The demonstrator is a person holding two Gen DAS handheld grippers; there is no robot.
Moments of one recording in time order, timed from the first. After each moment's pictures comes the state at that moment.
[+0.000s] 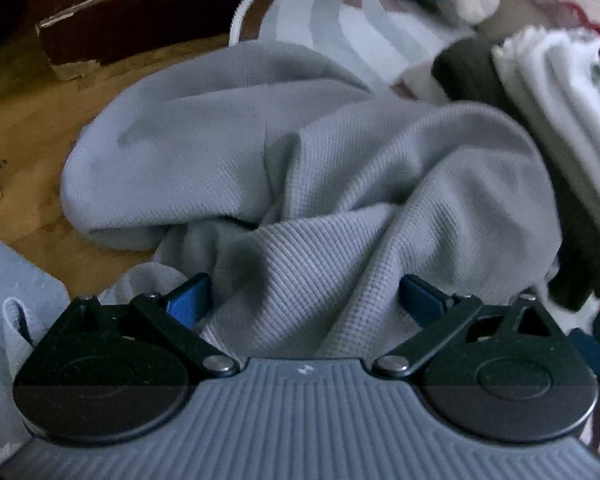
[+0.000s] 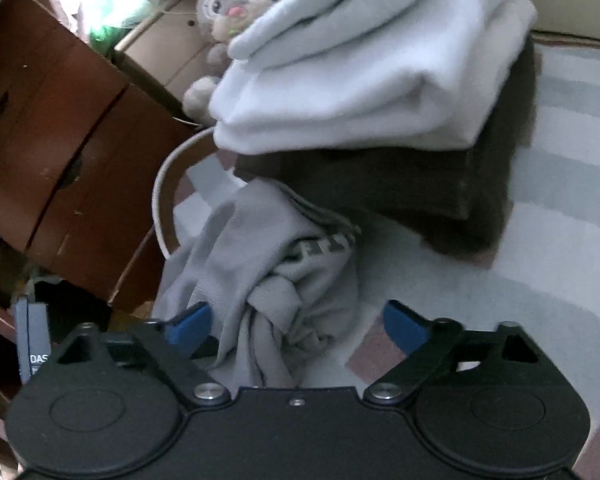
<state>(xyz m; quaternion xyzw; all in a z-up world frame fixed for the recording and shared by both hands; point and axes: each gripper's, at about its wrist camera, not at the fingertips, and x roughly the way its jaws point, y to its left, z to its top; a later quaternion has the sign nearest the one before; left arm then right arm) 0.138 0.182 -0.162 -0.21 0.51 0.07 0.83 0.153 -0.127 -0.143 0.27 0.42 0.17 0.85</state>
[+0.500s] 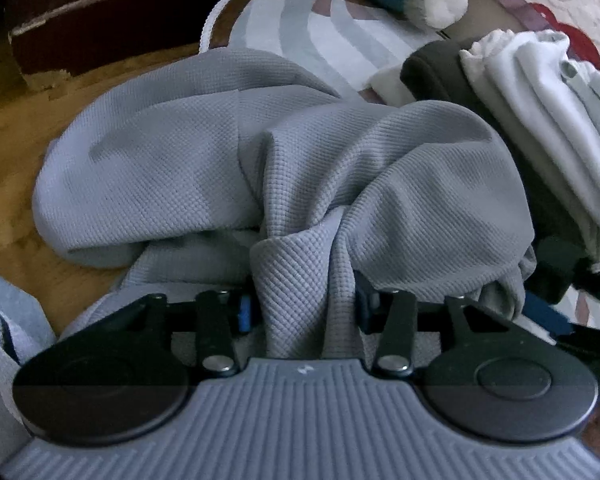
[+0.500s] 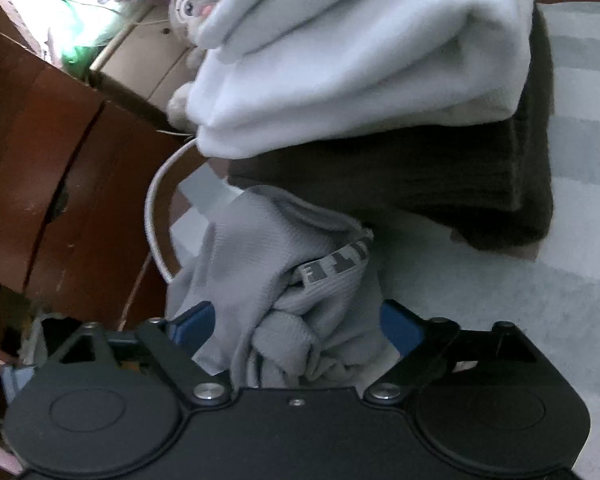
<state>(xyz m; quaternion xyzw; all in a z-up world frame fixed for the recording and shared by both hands) 0.142 0.184 -0.169 -0.22 0.49 0.02 0.84 0.184 -0.113 -0.167 0.33 0.43 0.15 0.83</state>
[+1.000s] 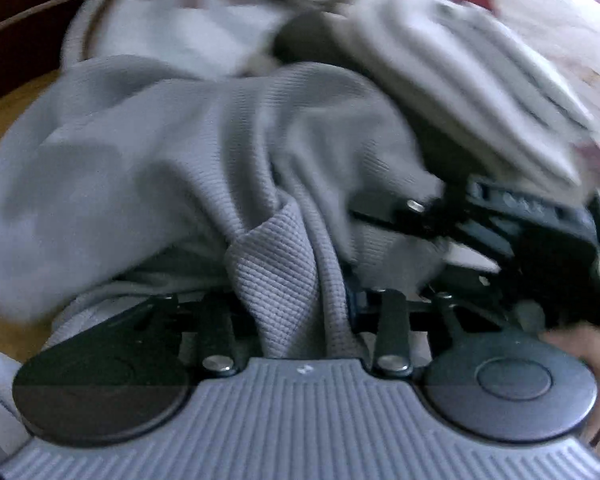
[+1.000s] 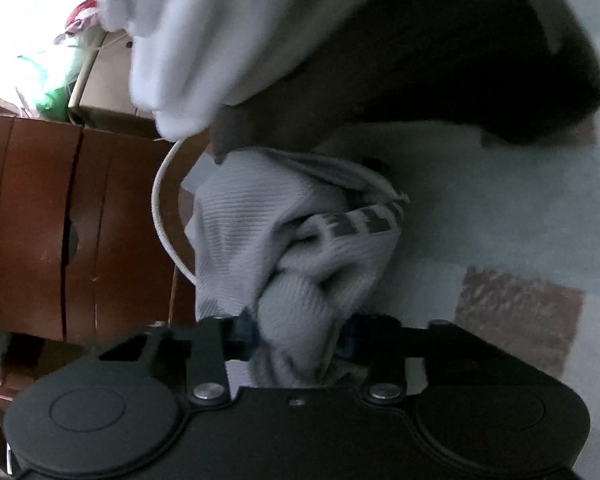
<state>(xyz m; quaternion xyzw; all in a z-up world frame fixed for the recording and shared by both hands) 0.133 0.136 -0.153 -0.17 0.47 -0.18 0.85 0.192 -0.116 -0.209 0.46 0.45 0.19 0.74</state>
